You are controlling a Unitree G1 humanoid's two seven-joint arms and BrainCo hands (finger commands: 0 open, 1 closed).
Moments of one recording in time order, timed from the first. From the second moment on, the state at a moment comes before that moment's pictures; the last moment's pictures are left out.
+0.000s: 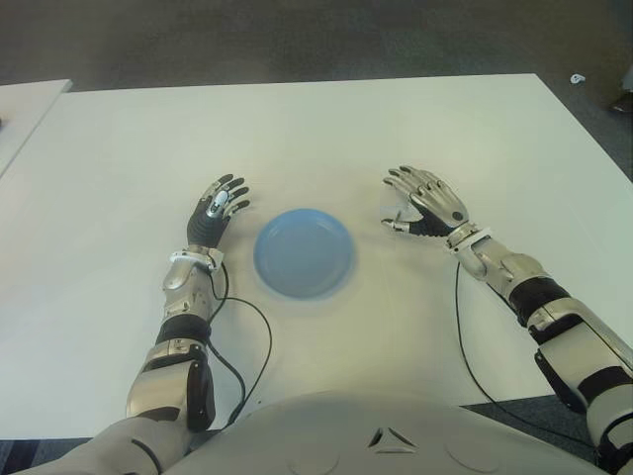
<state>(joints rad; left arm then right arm) -0.26 0.16 0.30 0.85 -0.36 -0.35 -0.52 -0.50 -0.59 0.58 0.83 -0.89 -0.52 -0.67</state>
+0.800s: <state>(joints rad) -0.29 0.16 0.31 0.90 -0.36 -0.37 -0.53 -0.48 -0.57 0.49 0.72 -0.85 -0.45 -0.48</state>
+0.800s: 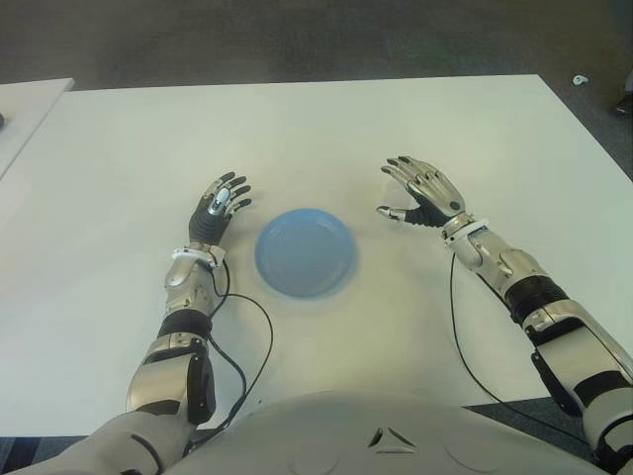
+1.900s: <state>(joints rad) -0.29 0.16 0.31 0.89 -0.36 -0.37 -0.53 -0.61 -0.47 0.50 1.03 -0.82 -0.33 -0.35</state>
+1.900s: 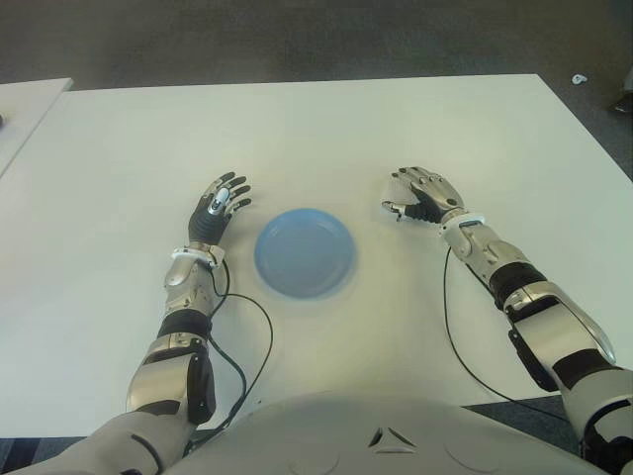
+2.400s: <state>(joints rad) -0.28 0.16 0.31 0.88 -0.36 -0.36 -0.53 -0.64 -0.45 0.52 1.11 -0.81 -0.31 -0.34</state>
